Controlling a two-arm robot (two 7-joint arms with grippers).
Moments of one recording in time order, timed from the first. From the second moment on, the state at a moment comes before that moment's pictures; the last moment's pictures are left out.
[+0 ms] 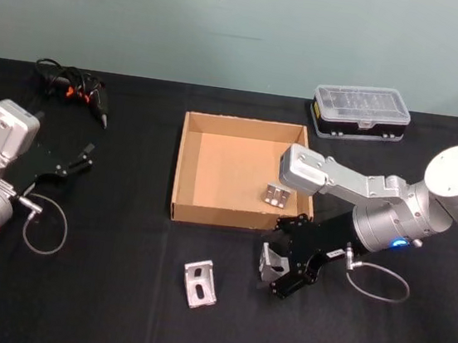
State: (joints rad) left arm -0.20 0.60 0.45 -1.41 -0.25 -0.12 0.03; right arm 0.82 0.58 -0.96 -1.24 0.18 0.25 1.05
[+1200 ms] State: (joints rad) left arm -0.20 0.60 0.45 -1.41 -0.25 -0.12 0.03; right arm 0.79 0.59 -0.93 -1.27 0.19 0.28 0.99
